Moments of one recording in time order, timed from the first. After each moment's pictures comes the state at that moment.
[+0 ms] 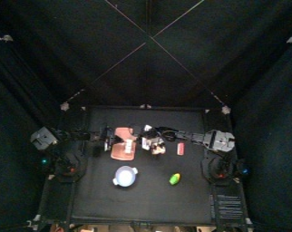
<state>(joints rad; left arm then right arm) 0.86 0.01 1.11 1.01 -1.00 -0.34 -0.38 0.29 0.15 0.41 0.52 -0.47</state>
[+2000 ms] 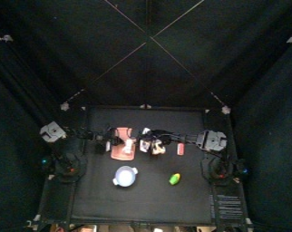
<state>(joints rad) 0.86 0.16 1.06 1.02 -0.92 -0.34 -0.37 0.39 0.12 0.26 0.52 -0.31</state>
